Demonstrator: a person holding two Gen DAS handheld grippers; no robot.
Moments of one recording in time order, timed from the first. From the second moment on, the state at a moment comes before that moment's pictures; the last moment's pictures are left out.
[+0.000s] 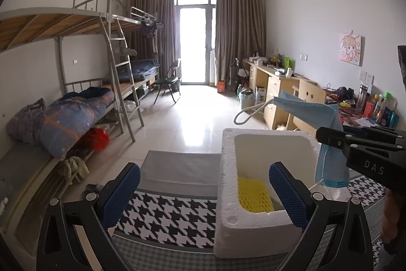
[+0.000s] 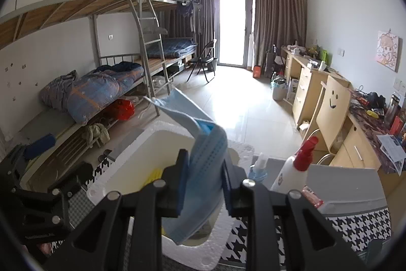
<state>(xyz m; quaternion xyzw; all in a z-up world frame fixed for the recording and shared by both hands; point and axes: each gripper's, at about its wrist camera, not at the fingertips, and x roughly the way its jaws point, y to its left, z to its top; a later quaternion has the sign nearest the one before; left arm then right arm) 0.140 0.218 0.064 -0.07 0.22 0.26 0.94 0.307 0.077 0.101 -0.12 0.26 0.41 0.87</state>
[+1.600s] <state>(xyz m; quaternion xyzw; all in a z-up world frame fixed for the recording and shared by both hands) 0.095 0.184 0.078 -0.06 0.19 0.23 0.95 0.266 0.025 0.110 -0.08 0.22 0.42 0.87</state>
